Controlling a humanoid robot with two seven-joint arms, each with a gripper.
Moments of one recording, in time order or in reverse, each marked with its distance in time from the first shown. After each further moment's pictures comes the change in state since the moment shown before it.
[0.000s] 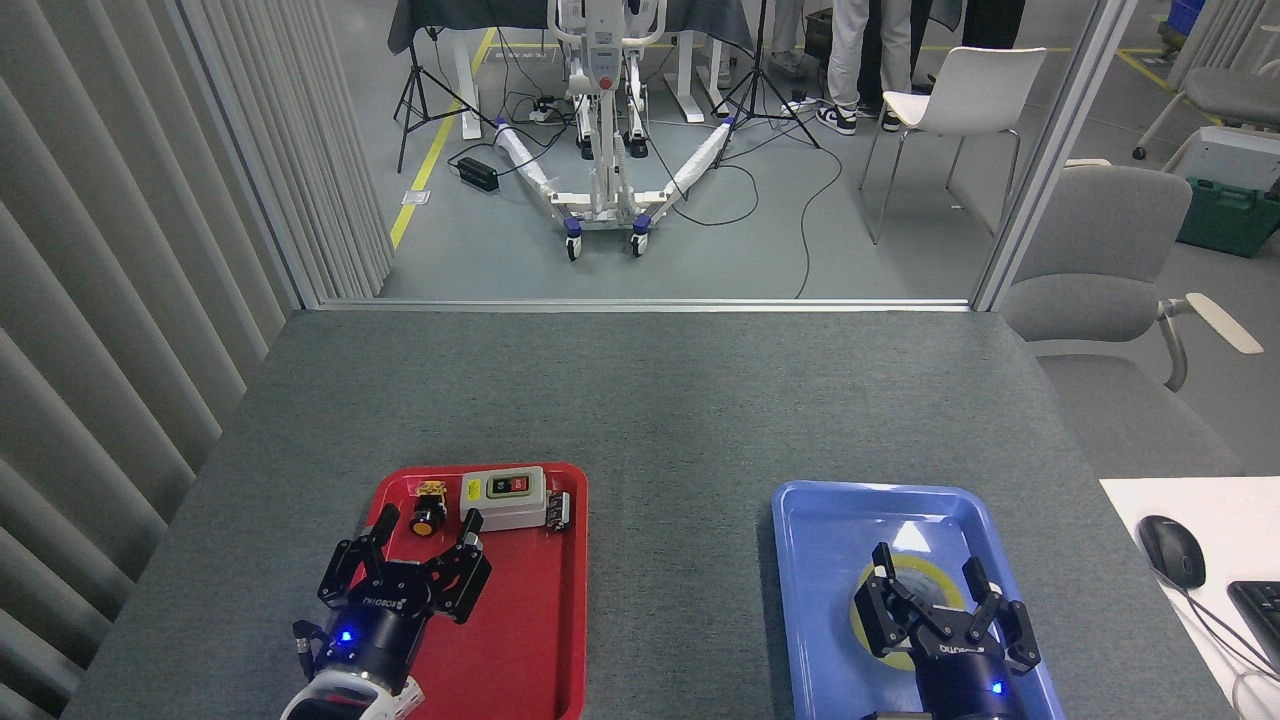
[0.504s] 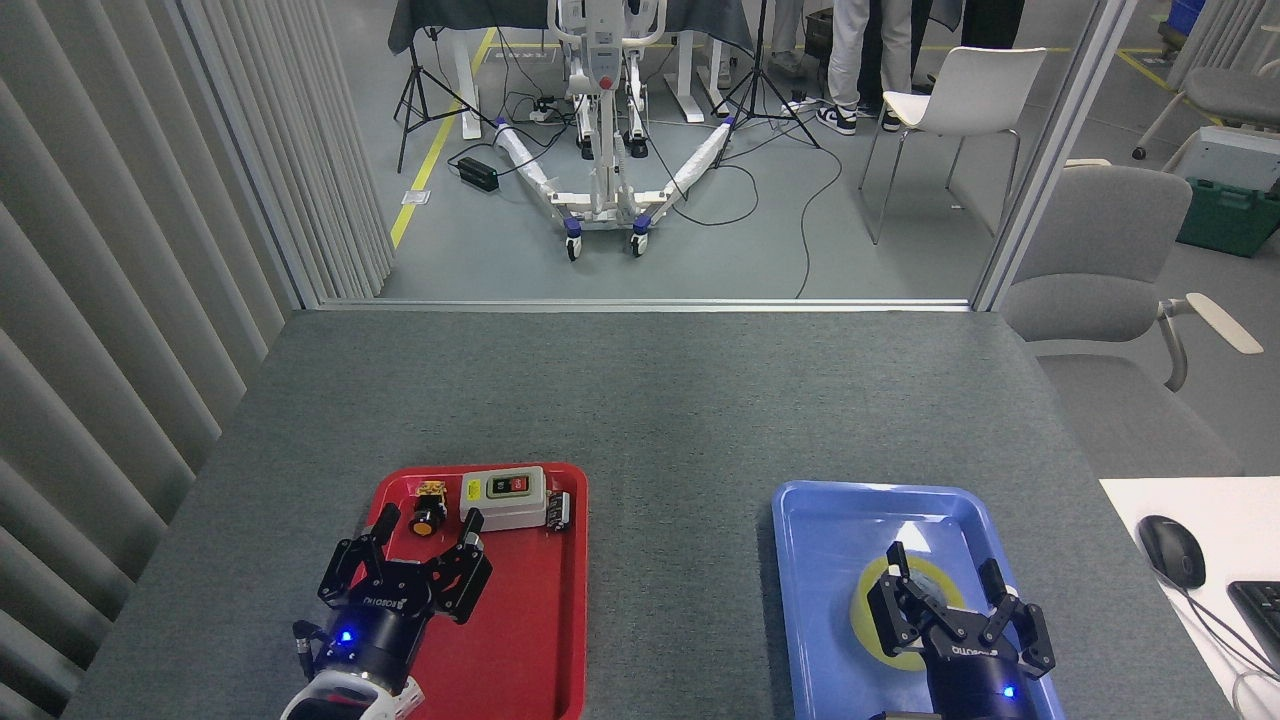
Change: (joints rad) left arm 0.002 -0.001 -0.001 -0.008 0.000 -0.001 0.000; right arm 0.010 -0.015 0.002 -0.015 -0.001 0.038 -0.009
